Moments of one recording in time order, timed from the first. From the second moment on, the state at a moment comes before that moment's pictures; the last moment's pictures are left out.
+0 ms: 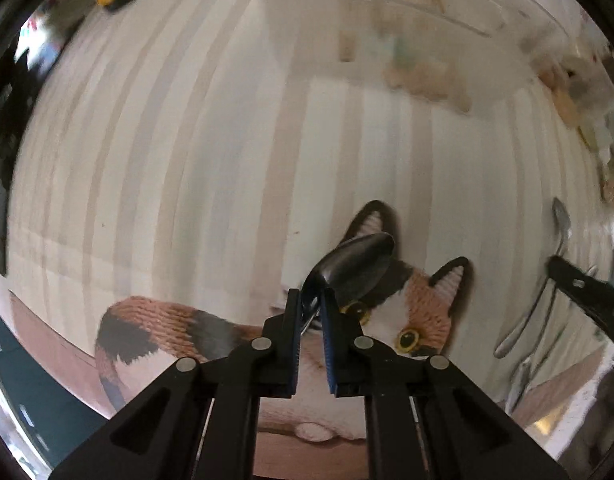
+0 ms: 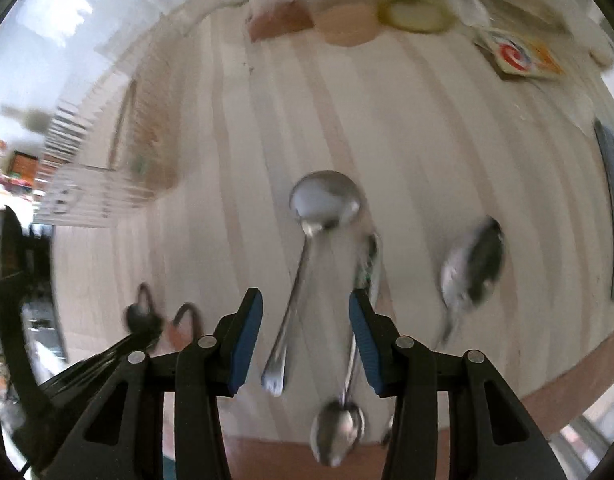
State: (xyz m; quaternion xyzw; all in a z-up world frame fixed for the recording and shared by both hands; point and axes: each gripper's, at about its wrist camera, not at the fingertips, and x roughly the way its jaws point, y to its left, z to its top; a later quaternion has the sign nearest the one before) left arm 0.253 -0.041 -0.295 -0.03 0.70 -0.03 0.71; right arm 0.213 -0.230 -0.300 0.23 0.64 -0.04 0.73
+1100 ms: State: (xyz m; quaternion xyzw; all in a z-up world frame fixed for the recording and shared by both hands) left arm 0.233 -0.016 -0.245 0.04 0.65 -0.04 0.76; right arm 0.179 -0.200 -0.292 0.17 0.65 -0.01 0.75
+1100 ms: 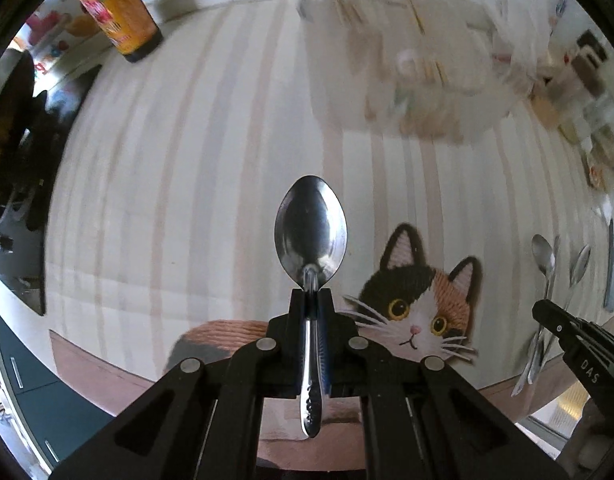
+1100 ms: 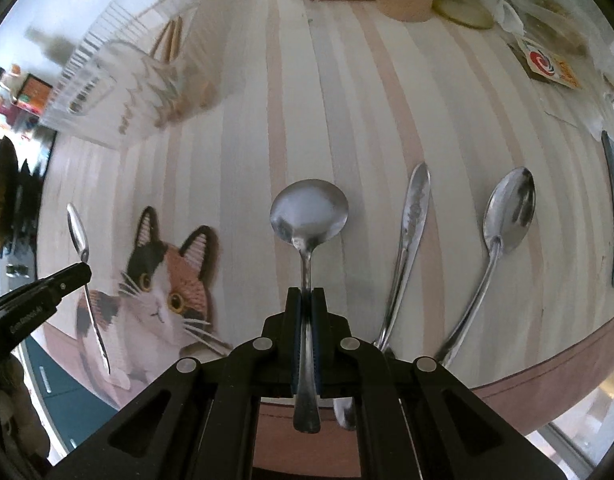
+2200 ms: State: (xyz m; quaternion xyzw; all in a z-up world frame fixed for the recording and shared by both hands) left arm 0.419 -0.034 -0.102 -0.05 0.56 -0.10 0.82; right arm 0.349 -0.152 -0.103 0.15 0.52 0.06 0.84
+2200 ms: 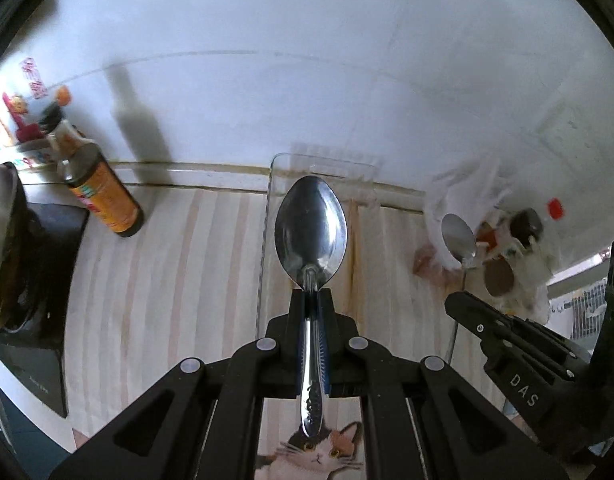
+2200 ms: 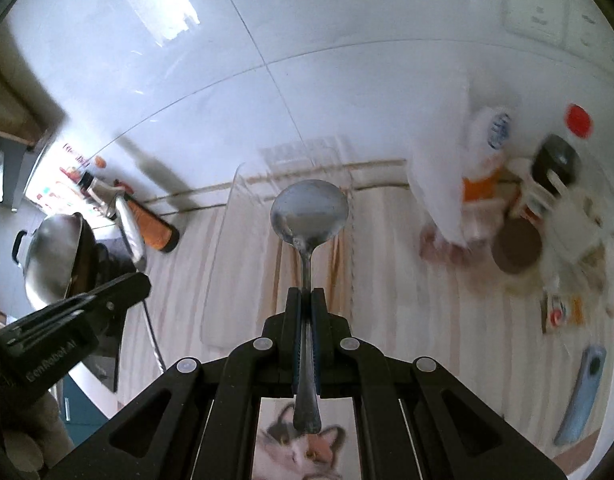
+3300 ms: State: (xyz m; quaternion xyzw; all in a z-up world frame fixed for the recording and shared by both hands) left arm 0.329 -0.055 -0.144 0.05 0.50 0.00 0.87; right arm 0.229 -0.267 -0.165 0.20 0.53 -0.10 0.82
